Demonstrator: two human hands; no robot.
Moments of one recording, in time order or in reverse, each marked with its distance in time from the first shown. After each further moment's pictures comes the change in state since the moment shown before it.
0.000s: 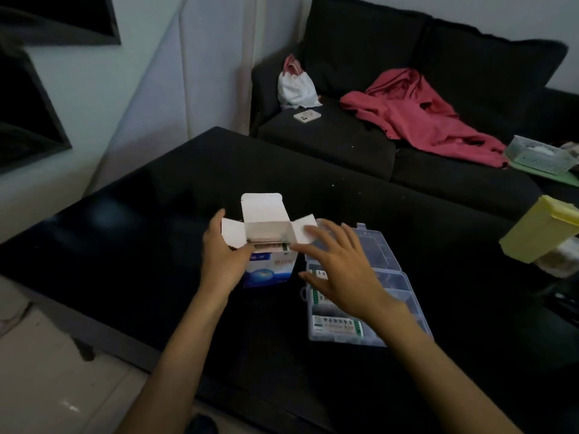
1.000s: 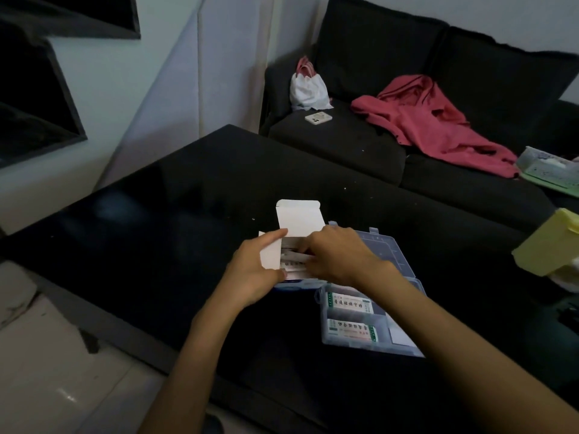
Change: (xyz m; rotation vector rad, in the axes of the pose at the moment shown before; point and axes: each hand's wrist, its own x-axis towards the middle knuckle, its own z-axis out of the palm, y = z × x) left_hand 0.004 -0.025 -0.004 0.101 -0.354 0.138; right_hand 0.057 -0.020 -0.018 -0.012 -0.253 -0.121
